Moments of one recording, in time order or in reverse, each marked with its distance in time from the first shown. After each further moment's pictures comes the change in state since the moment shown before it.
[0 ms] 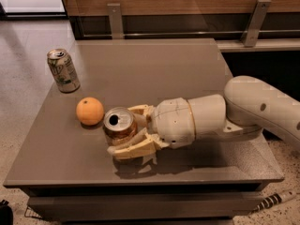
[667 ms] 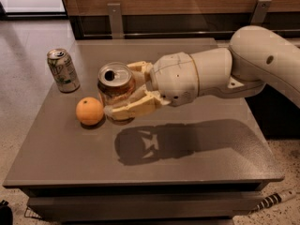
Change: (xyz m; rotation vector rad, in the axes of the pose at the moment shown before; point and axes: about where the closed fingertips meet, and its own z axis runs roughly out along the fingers) arm -0.073 -0.041 -0.017 -0.038 -0.031 -0.108
